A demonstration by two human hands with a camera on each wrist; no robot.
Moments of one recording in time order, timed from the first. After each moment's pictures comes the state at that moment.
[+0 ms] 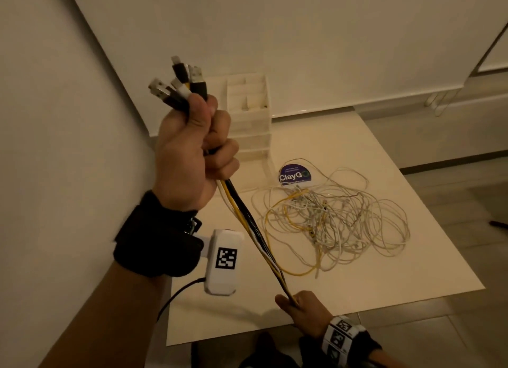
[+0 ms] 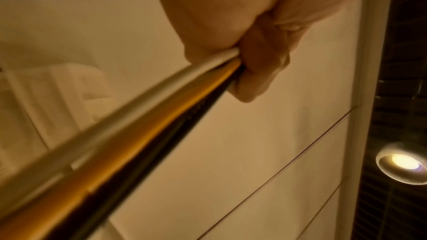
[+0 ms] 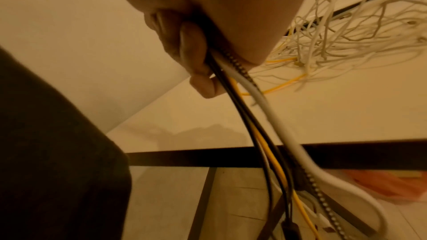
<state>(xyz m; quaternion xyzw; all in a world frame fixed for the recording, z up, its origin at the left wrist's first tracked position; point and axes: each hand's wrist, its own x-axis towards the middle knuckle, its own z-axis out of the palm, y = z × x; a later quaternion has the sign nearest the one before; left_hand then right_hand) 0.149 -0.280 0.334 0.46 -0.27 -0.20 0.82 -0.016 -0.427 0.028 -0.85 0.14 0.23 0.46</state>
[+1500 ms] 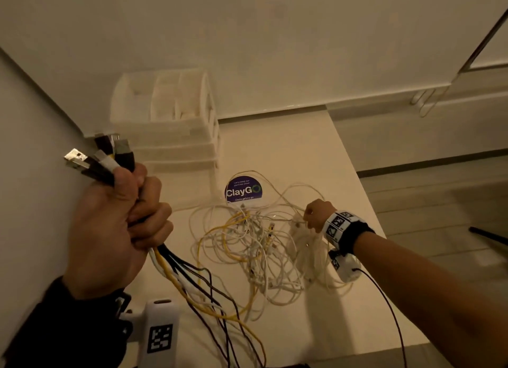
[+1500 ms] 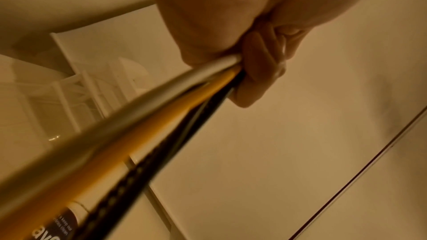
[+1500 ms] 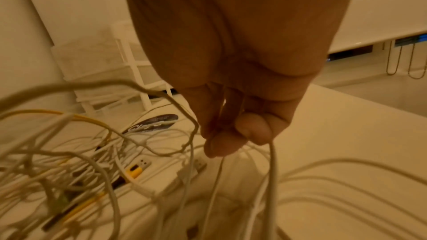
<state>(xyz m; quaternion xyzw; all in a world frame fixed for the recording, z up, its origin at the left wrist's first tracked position) 0.179 -0.402 0.264 0.37 -0.17 -0.27 0.87 0.177 -0.748 0.047 -0.91 0.20 0.25 0.26</state>
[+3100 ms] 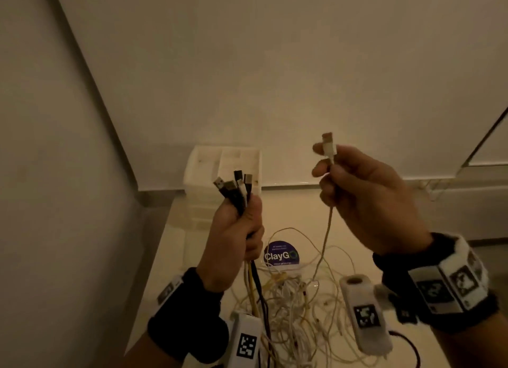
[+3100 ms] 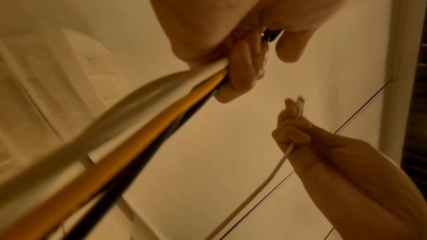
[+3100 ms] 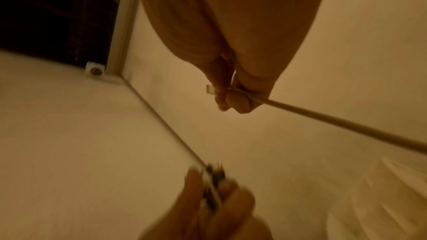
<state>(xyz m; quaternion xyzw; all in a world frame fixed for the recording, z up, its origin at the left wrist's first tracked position) 0.207 -0.384 0.295 0.54 -0.23 -0.14 0.80 0.159 -0.579 0.356 -0.63 -0.04 -0.14 0.76</state>
